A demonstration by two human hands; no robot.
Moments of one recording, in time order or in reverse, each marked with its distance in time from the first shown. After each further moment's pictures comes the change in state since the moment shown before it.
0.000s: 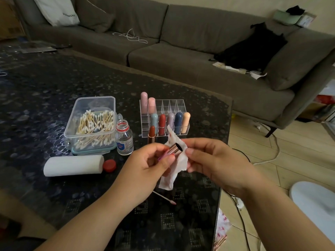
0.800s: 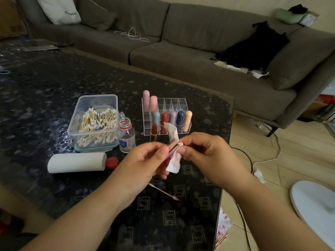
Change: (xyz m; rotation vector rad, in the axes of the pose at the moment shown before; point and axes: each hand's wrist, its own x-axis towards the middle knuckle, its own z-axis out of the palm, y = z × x) left_hand -0.001 0.004 -0.005 -0.295 -0.034 -0.132; right_hand 0.007 0.006 0.009 -0.525 0.175 -0.359
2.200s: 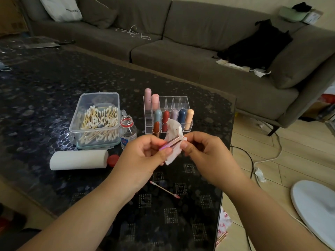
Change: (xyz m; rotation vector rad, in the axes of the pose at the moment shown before) left_hand 0.005 0.002 -0.002 0.166 0.154 0.044; right_hand 0.001 -0.007 0.010 -0.072 0.048 0.170
